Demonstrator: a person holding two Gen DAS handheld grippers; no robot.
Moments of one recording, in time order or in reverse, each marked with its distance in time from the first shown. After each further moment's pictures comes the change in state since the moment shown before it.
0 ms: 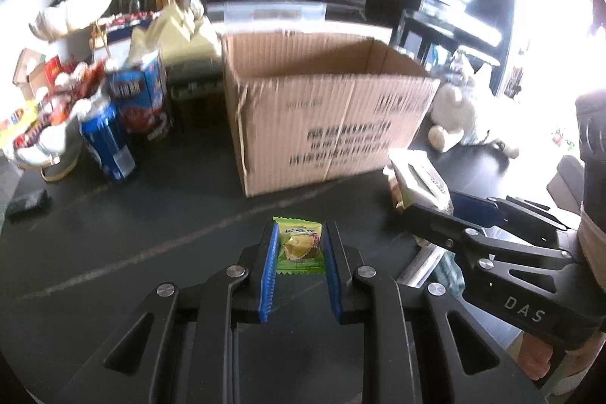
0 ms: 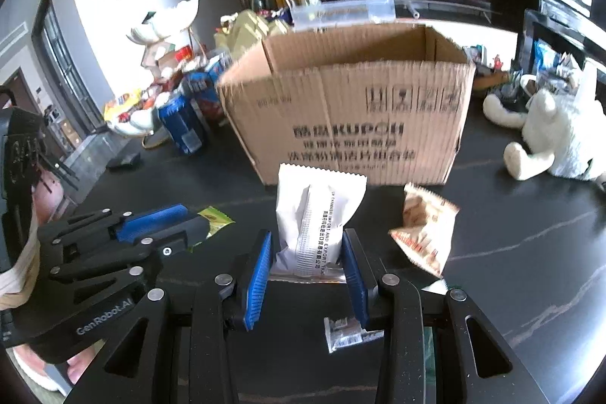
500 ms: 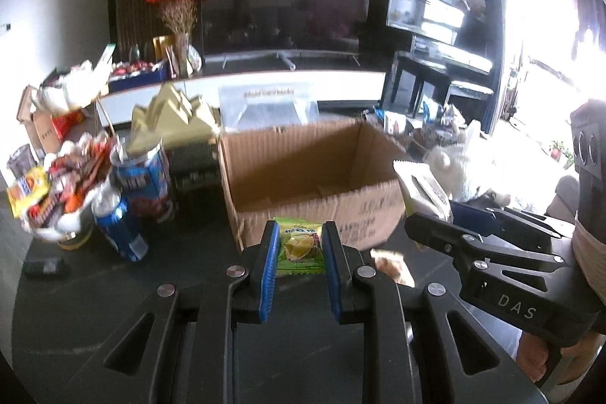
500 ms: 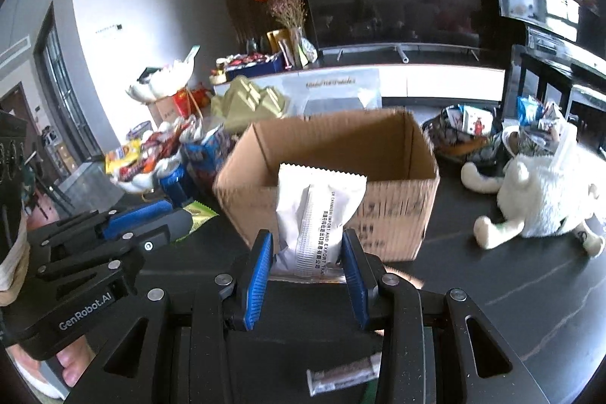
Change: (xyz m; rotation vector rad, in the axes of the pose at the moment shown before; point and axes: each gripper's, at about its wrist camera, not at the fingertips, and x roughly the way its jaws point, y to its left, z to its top) left arm -0.035 -0.011 0.074 0.044 -0.161 0.016; right arm -0.038 -0.011 0.067 0.000 -0.132 -0.025
